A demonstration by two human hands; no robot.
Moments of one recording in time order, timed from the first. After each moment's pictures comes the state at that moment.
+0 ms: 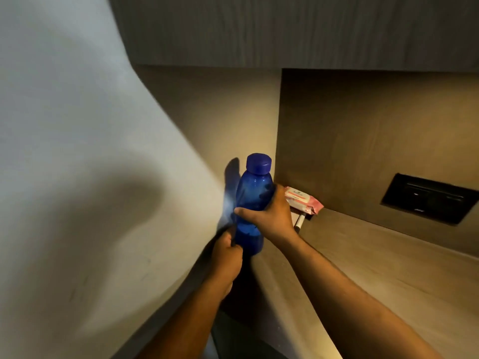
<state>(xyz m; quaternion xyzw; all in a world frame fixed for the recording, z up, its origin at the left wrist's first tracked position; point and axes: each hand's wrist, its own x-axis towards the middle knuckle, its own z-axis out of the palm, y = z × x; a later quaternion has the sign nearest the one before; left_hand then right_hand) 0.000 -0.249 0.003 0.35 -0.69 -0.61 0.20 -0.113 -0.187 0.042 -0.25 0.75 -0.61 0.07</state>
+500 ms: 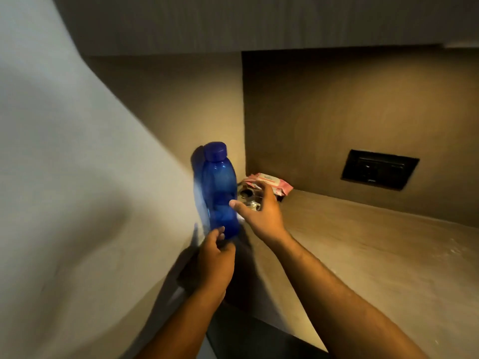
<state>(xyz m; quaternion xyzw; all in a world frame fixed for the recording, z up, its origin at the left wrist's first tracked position) 0.020 -0.209 -0.009 0.35 -0.71 -0.57 0.21 -0.093 -0.138 0.030 -0.20 0.75 -0.62 0.07</state>
